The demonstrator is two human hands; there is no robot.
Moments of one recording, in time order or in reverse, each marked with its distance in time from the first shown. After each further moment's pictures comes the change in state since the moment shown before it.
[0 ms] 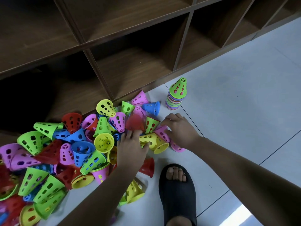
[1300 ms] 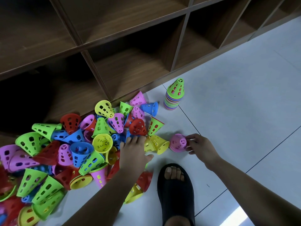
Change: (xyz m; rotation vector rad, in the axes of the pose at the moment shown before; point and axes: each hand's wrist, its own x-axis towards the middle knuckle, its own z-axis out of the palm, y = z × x) left_hand -0.009 0.003 0.020 0.225 -0.076 0.111; right_hand -0.093 0.034 0.008 0.957 0.031 0.854
